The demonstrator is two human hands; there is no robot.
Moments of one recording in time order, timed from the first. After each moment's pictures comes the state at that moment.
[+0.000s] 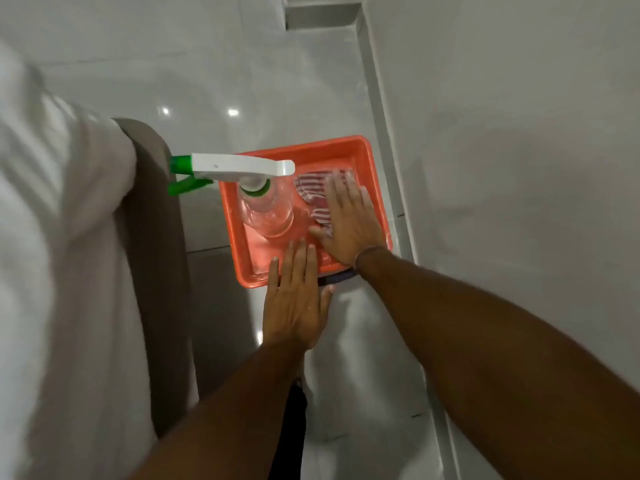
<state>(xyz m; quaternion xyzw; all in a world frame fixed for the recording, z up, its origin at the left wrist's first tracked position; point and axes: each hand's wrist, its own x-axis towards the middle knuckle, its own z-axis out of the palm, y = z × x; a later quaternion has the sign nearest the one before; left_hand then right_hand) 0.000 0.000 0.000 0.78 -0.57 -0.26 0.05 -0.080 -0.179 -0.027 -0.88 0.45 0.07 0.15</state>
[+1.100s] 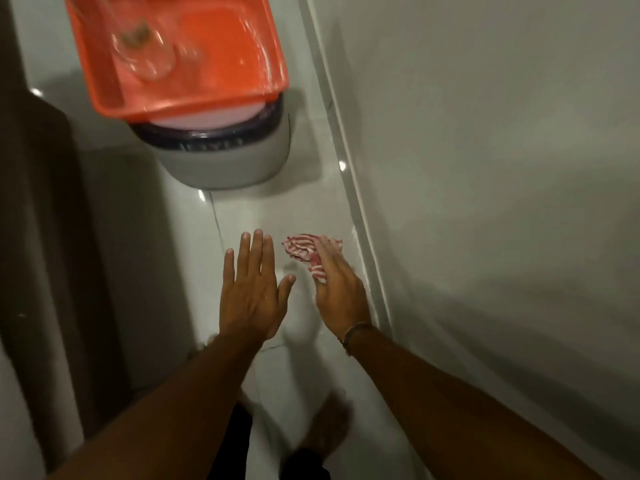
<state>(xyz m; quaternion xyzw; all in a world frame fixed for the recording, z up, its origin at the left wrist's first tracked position) -0.192 0.199 -0.072 0.76 -0.59 -0.27 -0.06 -0.350 0.141 -0.048 -0.72 0.59 -0.04 0.36</state>
